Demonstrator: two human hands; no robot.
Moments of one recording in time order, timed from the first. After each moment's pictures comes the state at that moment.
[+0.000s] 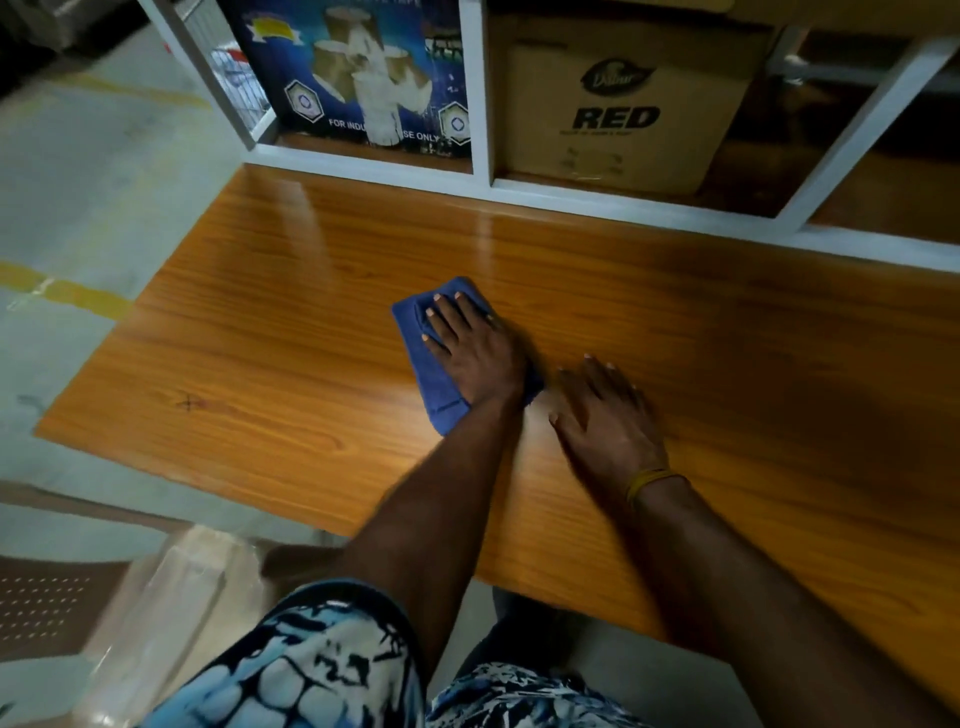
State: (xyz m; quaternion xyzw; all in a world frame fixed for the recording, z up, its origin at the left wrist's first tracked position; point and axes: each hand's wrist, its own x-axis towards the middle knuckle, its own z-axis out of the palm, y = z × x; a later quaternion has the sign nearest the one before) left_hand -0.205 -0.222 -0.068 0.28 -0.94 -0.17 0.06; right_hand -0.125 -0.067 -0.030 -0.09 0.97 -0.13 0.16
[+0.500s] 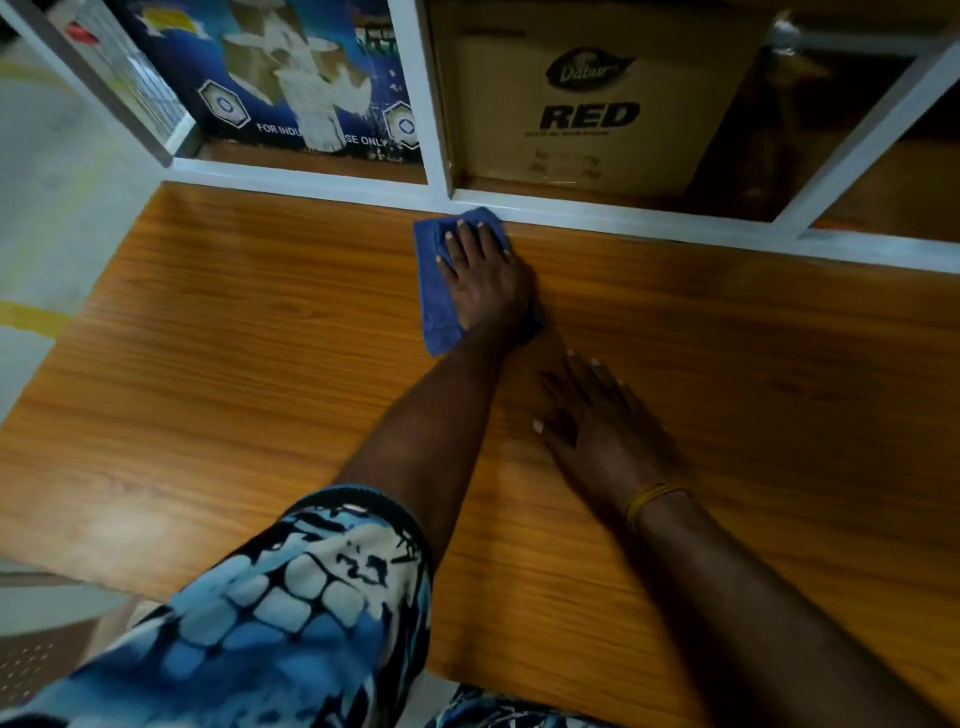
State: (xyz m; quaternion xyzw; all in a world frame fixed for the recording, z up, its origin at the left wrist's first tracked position) left_hand -0.354 -0.204 -0.058 0.13 -0.97 -0.18 0.02; right_hand -0.183 -0.058 -0.034 -0.10 0.97 -0.15 0.19
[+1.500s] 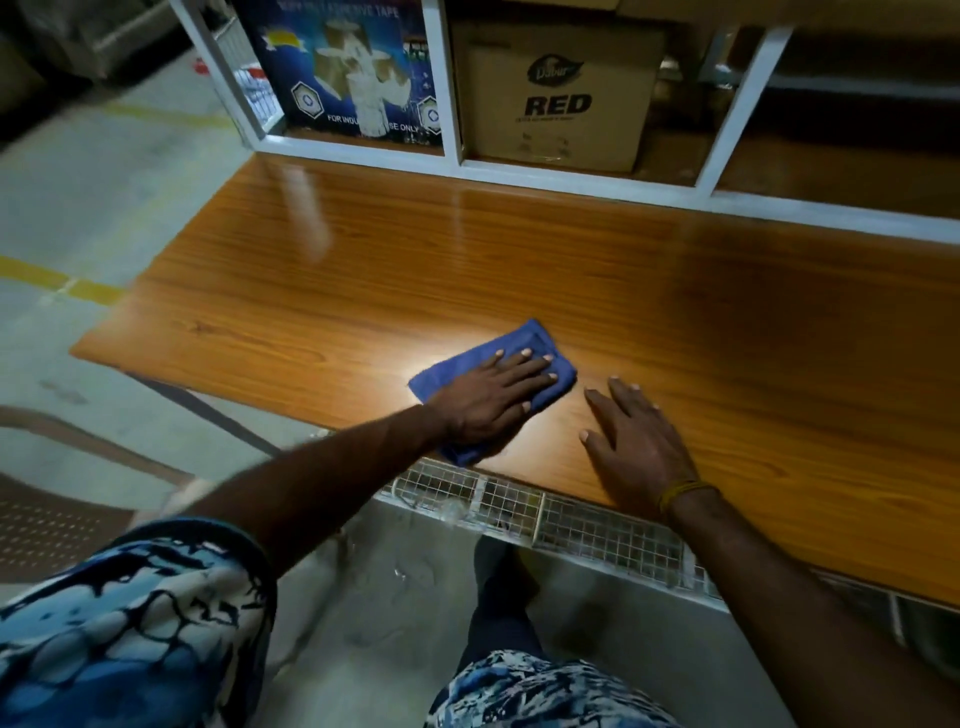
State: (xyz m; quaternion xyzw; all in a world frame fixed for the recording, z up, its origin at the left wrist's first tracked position) left_hand -0.045 -0.204 -0.057 -0.37 -0.92 -0.12 -0.07; right_hand 0.016 0.052 -0.019 -0.09 0.97 -0.15 0.17
